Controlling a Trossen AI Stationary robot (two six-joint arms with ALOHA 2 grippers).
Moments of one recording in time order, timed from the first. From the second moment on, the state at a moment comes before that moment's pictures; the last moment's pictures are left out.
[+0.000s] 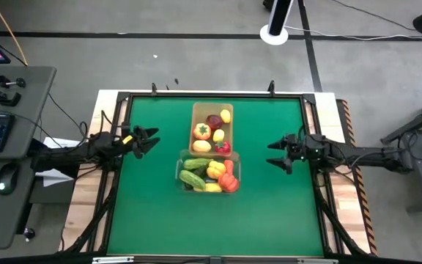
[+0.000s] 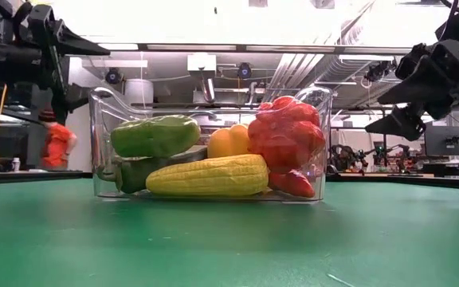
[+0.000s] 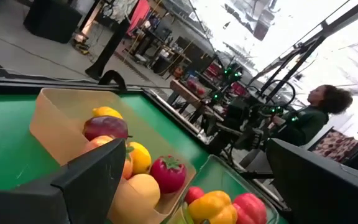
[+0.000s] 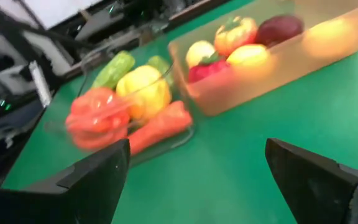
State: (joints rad) left arm 0.09 0.00 0.01 0.05 -0.29 -0.62; right arm -0.12 0.26 0.05 -0.10 -0.05 0.38
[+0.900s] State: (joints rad) left arm 0.08 0.00 0.01 0.05 -0.29 -0.62; right arm -0.04 0.37 0.05 -0.10 -0.05 0.60
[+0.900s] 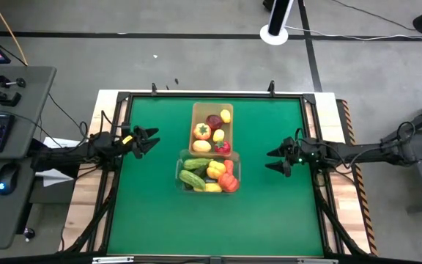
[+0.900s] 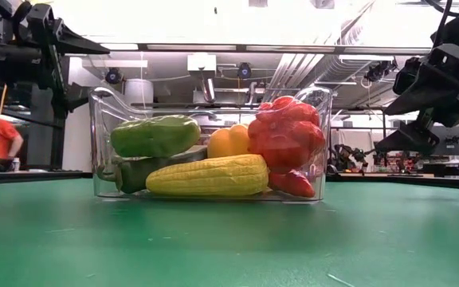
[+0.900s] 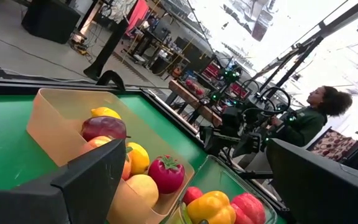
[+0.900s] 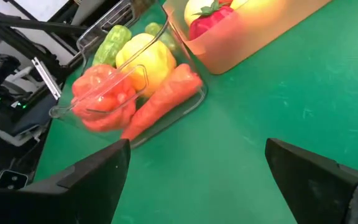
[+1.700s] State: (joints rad) left arm 0.08 0.00 0.01 0.05 -0.29 -0.62; right arm -0.04 0.01 0.05 -0.04 -0.04 0.60
